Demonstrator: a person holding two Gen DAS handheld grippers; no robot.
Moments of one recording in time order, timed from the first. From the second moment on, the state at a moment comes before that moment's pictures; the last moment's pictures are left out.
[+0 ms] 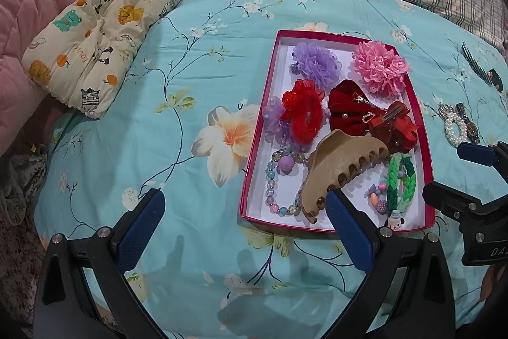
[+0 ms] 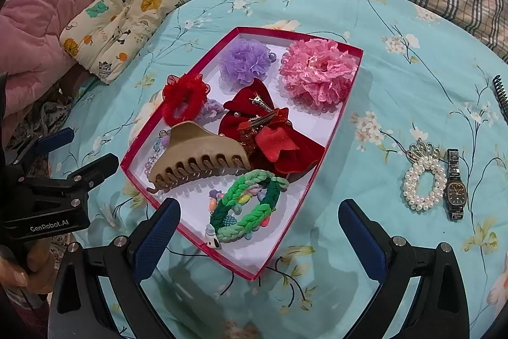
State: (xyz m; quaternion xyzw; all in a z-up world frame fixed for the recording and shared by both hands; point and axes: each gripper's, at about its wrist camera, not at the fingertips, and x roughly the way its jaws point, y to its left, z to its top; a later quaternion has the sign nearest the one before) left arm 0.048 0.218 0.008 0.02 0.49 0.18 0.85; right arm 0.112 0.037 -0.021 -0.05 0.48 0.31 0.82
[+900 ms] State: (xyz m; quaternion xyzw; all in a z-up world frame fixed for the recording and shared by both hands) left arm 0.047 0.216 0.013 0.02 0.49 0.18 0.85; right arm 0.113 0.035 -0.018 -0.05 0.48 0.31 0.82
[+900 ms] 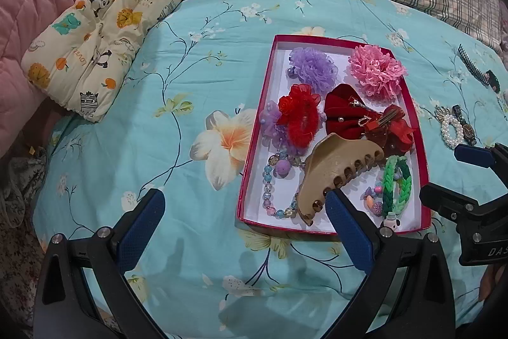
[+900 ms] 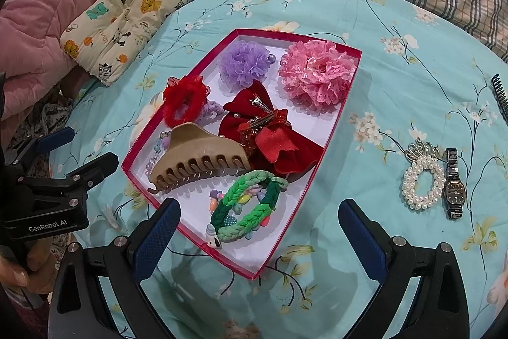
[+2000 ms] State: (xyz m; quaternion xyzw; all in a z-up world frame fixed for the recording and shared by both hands) left arm 0.047 0.214 0.015 0.02 0.48 0.18 0.86; right arm 0.111 0.033 -0.019 -0.05 0.48 0.31 0.82
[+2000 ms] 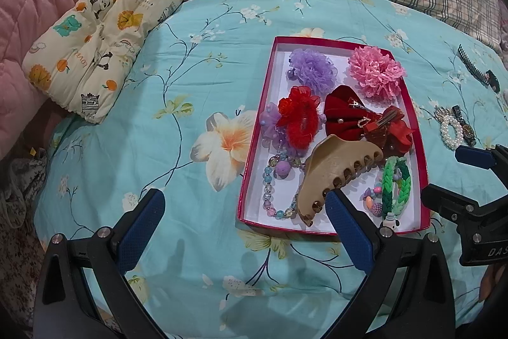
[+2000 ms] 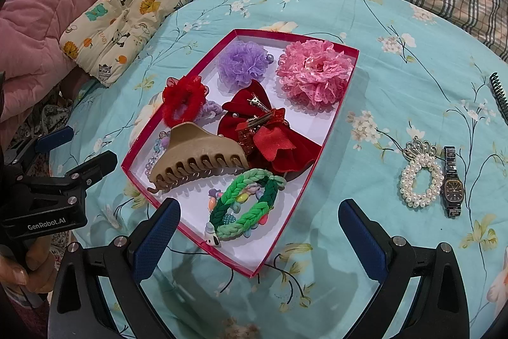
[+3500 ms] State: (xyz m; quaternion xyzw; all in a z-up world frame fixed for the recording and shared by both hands) left arm 0.041 0.210 0.013 0.01 0.49 0.18 0.85; right arm 0.104 0.021 -0.024 -0.04 0.48 0.29 0.83
